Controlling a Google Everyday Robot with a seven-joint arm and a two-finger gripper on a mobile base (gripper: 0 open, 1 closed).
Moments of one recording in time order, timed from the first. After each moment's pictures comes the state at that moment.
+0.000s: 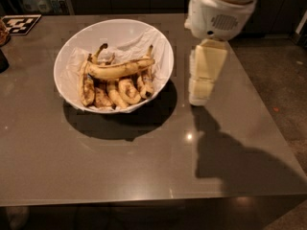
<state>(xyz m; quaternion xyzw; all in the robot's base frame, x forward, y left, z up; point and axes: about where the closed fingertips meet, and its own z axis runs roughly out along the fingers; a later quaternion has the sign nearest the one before) 0.483 -0.089 0.988 -0.68 0.72 -0.03 0.14</state>
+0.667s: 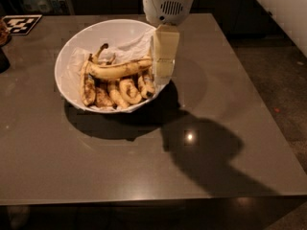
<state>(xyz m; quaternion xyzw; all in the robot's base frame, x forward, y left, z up) 0.541 -0.019 0.983 -0.73 0.67 -0.02 0.12</state>
